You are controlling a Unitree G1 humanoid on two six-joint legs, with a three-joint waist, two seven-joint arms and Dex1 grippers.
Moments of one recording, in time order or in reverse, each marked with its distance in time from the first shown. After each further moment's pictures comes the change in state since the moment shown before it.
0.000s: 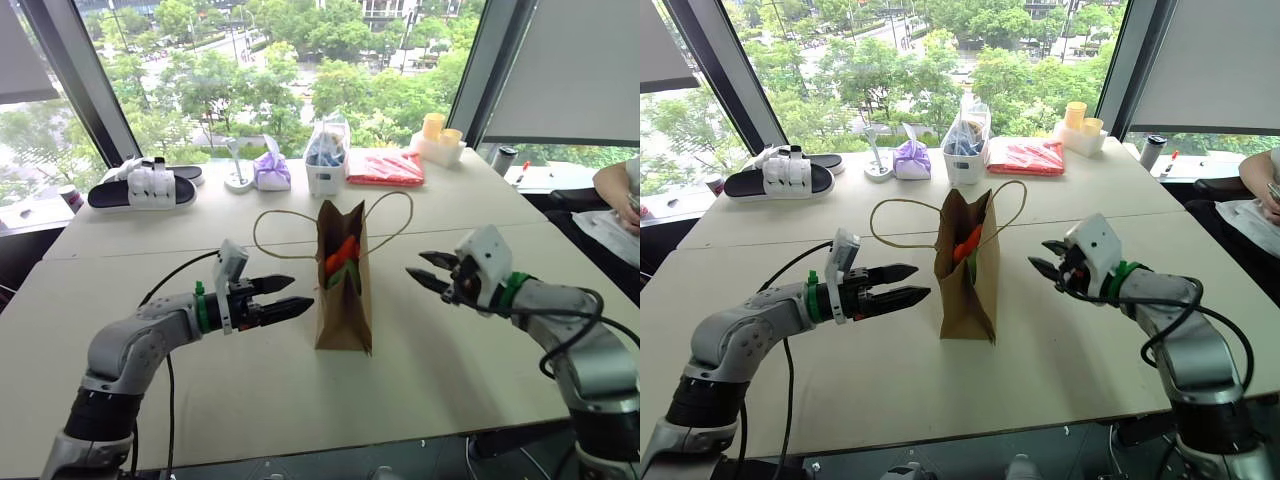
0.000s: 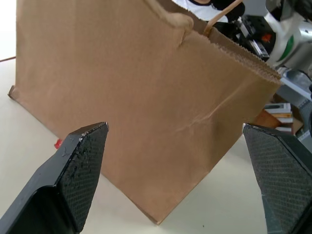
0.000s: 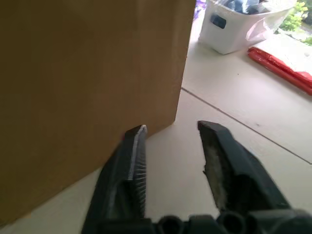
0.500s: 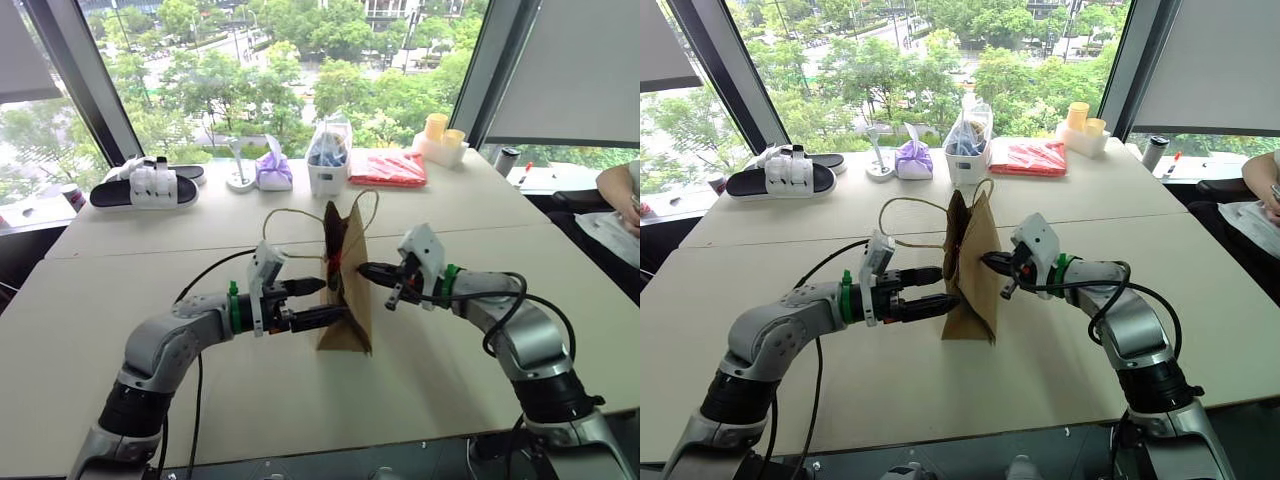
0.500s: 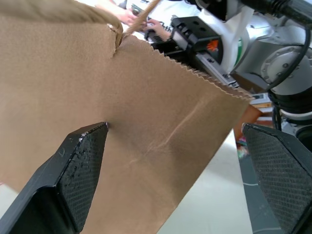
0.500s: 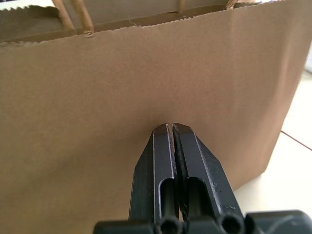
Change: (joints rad) left arm -0.042 -0.074 -0.102 -0.043 0.043 0.000 0.009; right arm -0.123 0.100 0.211 0.140 0.032 -0.032 0.064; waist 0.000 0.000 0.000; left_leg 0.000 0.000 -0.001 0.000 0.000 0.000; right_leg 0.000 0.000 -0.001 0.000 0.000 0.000
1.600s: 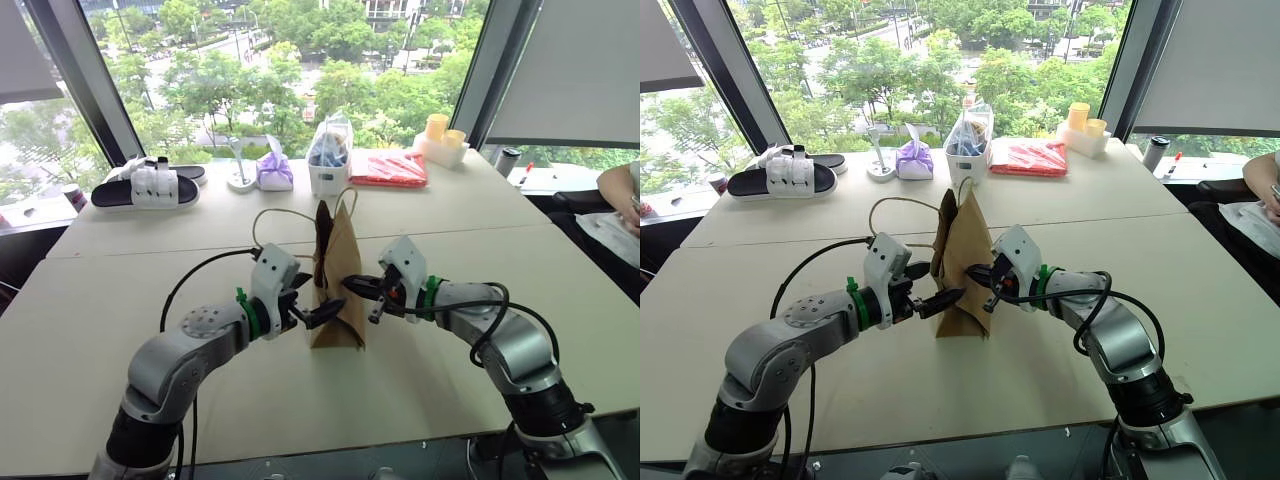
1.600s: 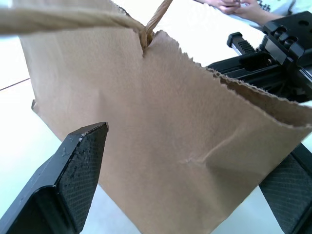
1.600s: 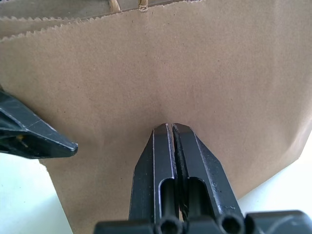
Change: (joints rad) left arm 0.062 -0.113 0.001 -0.287 0.142 0.196 0.498; right arm 0.030 0.023 0.062 -0.121 0.022 0.114 -0.088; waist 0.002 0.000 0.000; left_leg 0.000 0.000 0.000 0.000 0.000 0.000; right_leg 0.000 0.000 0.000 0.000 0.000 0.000
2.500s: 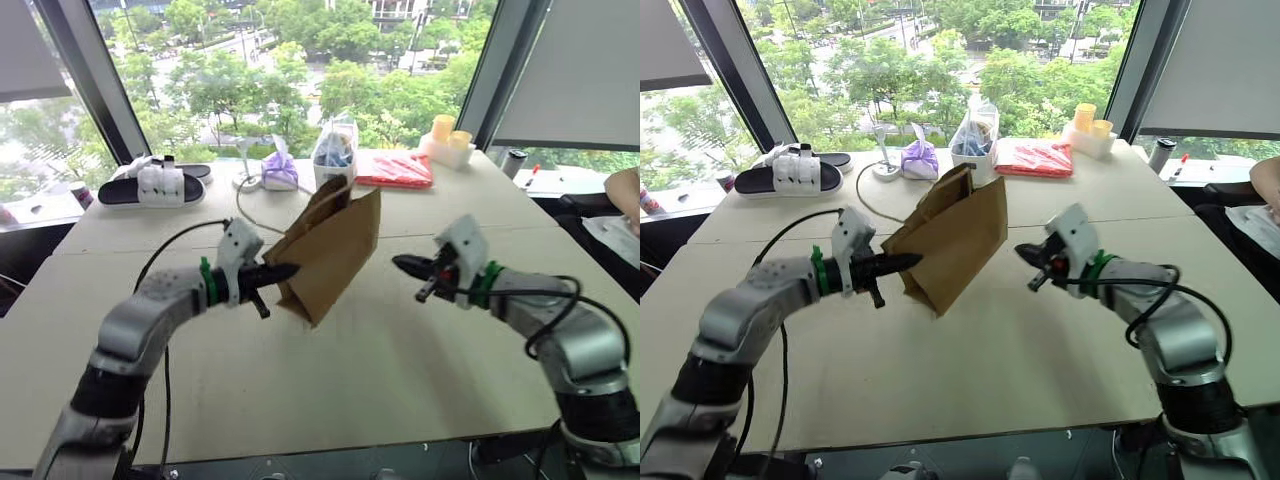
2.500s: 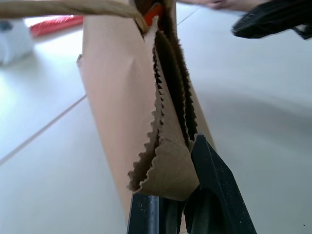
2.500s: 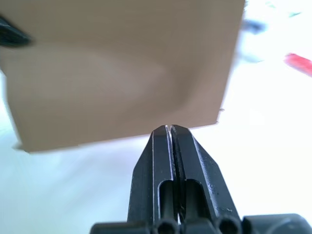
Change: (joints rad) left arm -0.229 0.250 -0.014 0.488 0.102 -0.459 -0.623; right arm 0.061 -0.174 -0.269 -0.116 0.084 0.119 -0.037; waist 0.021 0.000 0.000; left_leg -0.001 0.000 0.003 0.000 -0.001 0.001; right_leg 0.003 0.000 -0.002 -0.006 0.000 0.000
